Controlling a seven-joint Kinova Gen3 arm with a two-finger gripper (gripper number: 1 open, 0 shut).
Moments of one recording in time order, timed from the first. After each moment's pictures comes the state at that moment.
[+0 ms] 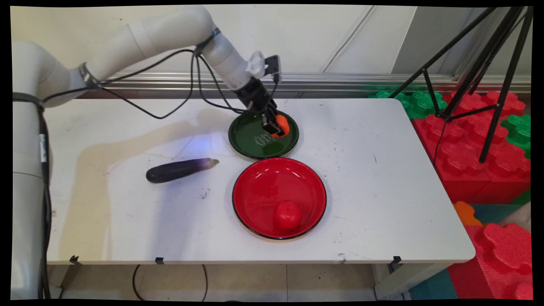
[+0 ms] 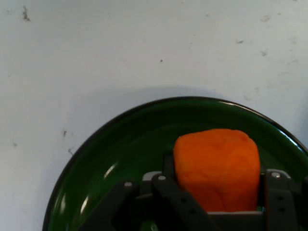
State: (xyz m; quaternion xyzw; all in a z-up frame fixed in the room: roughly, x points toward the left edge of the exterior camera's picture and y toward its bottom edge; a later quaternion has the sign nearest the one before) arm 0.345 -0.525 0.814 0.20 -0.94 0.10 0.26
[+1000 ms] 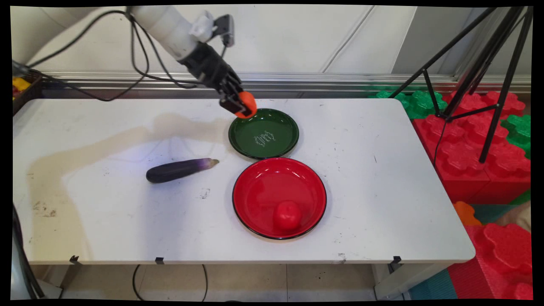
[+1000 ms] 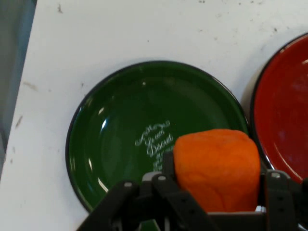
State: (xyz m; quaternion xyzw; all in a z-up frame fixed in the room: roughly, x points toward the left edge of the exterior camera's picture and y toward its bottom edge) arm 0.418 -0.438 0.920 0.21 -0.93 0.11 0.27
